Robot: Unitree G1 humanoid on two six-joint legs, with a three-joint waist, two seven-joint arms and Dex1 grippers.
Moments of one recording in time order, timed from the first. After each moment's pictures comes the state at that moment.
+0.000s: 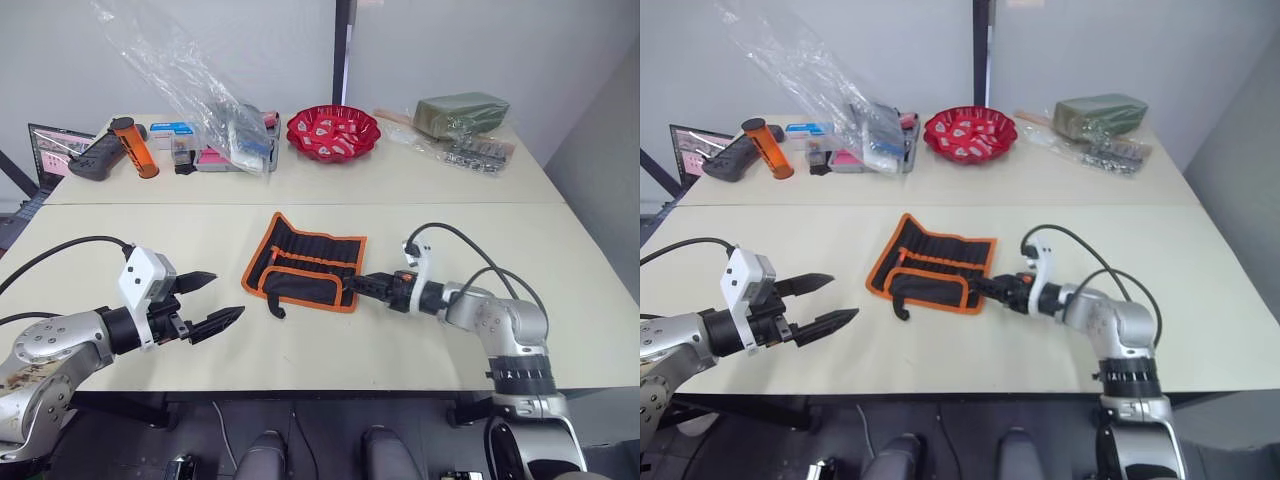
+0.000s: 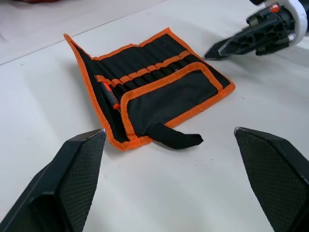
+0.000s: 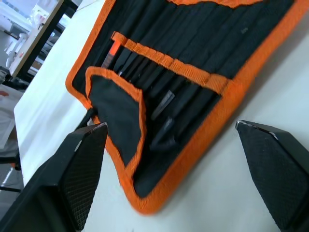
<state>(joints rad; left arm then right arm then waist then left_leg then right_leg) 0.06 0.83 0.35 -0.50 -0.67 0.65 -0.83 -0.54 -0.32 -0.08 0.10 0.63 1.03 0.61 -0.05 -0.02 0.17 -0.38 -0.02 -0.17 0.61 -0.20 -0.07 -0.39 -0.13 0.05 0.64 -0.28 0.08</state>
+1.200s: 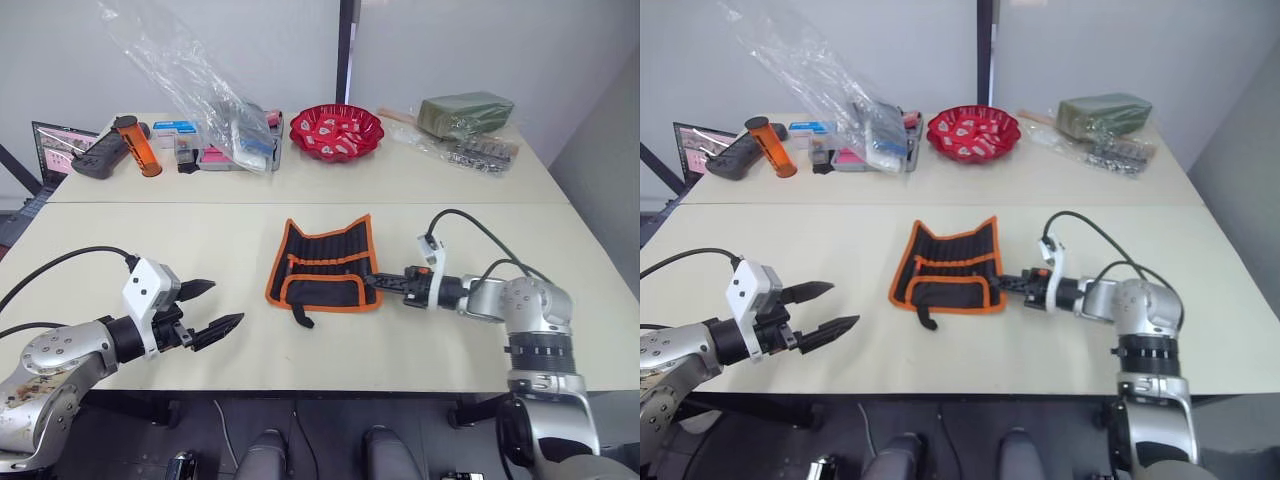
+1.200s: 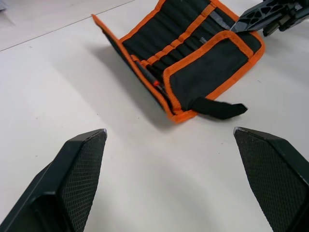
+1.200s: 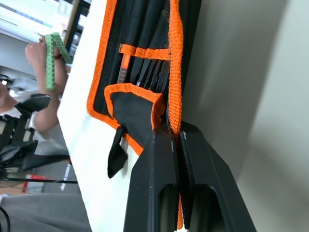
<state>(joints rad) 0.11 0.79 0.32 -0.50 -0.60 0.59 -0.81 -0.62 -0.47 -0.19 0.21 0.77 1.31 0.68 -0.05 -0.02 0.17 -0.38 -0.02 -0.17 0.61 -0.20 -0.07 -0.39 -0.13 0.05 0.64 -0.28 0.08</state>
